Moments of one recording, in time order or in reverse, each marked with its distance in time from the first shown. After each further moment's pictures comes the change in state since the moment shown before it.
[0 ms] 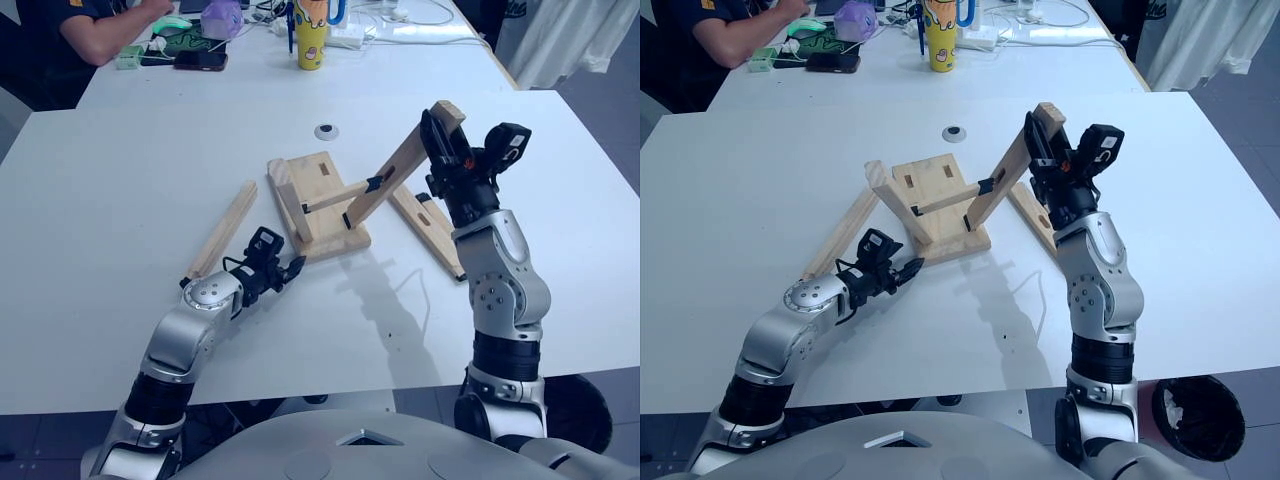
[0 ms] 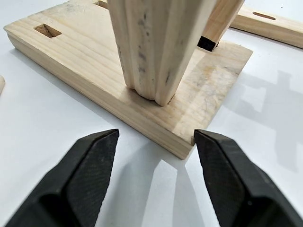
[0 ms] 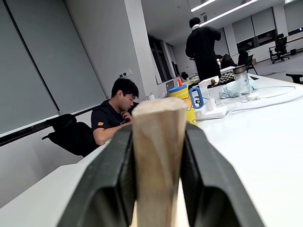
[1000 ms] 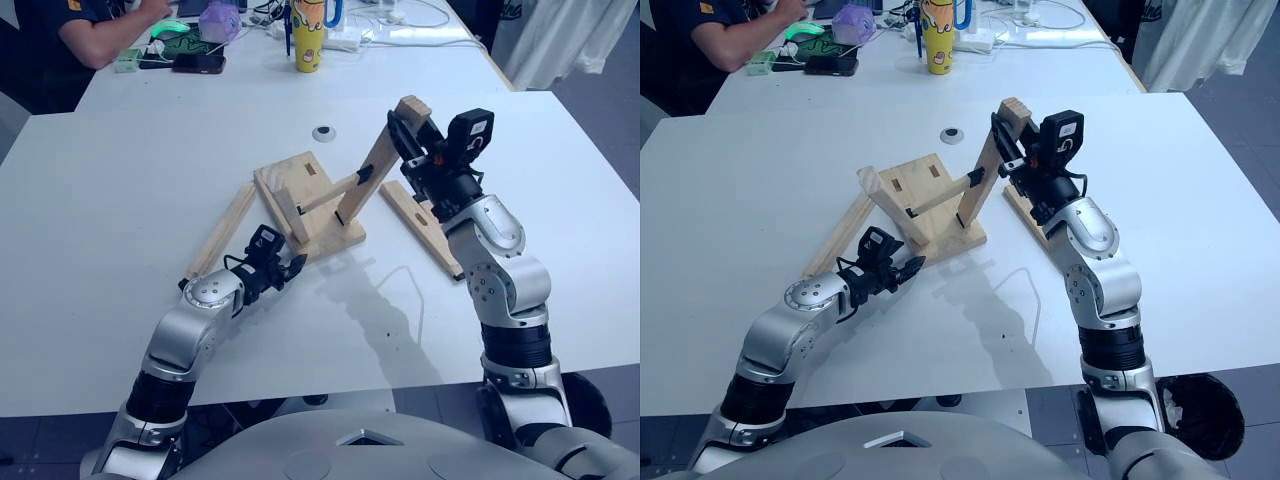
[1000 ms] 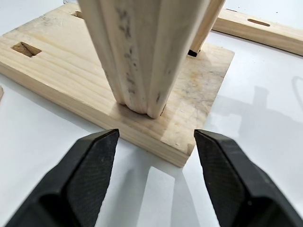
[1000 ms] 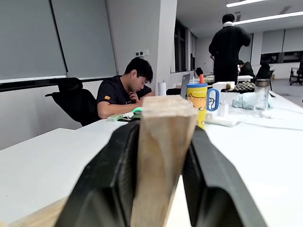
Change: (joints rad) left arm -0.010 -0.008 0.002 -0.004 0.000 0.010 0.001; right arm -0.081 -0.146 0.189 0.027 -0.116 -0.011 0.009
